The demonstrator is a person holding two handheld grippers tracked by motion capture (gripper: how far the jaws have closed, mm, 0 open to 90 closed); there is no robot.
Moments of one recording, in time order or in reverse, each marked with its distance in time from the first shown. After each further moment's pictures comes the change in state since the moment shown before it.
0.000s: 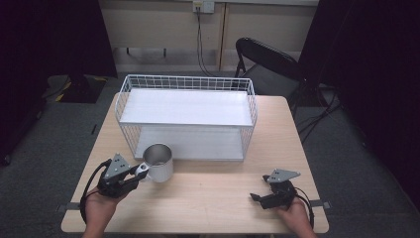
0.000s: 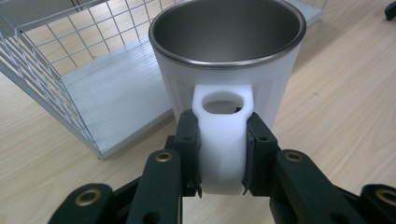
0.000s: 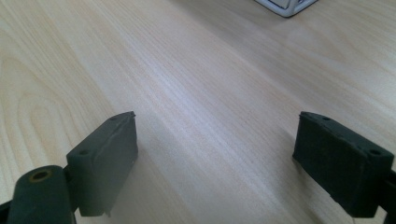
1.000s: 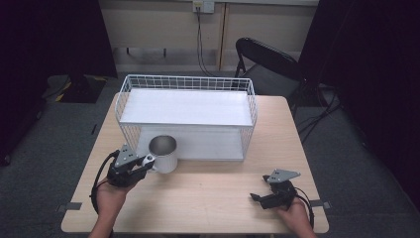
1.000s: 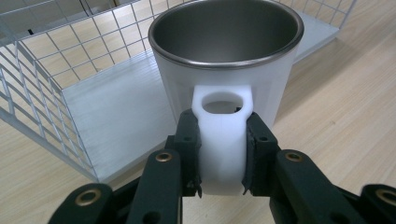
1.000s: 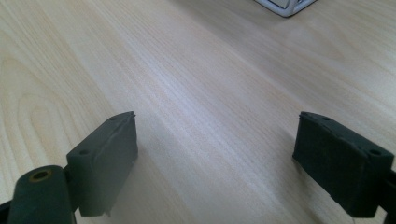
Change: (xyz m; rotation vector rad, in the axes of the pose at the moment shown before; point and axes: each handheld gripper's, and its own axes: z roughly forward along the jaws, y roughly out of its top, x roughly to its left) left arm 0.004 0.019 0.025 -0.013 0.029 -0.038; right arm 0.000 0.000 0.000 0.000 -0.001 0.002
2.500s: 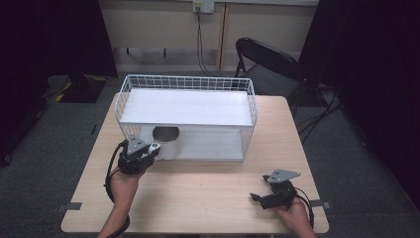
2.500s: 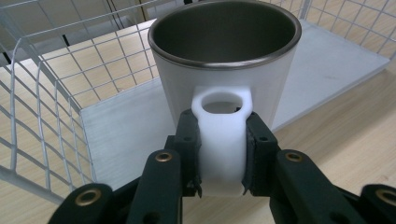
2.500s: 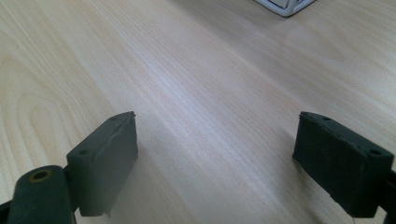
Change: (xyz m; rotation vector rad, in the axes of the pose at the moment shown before) left arm 0.005 0.019 0.034 -0.041 0.102 -0.048; right arm 0.000 0.000 0.000 0.000 0.000 0.002
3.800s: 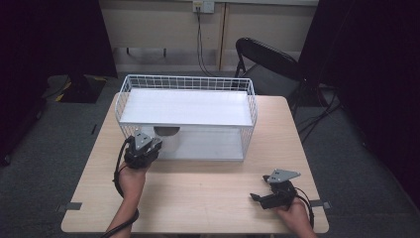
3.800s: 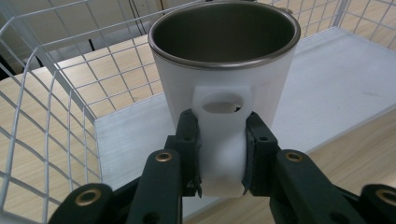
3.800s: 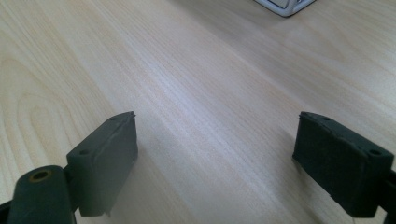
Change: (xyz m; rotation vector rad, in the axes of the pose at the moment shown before) left arm -0.001 0.004 0.023 -0.012 0.093 -0.006; right arm 0.000 0.000 0.000 0.000 0.000 0.000
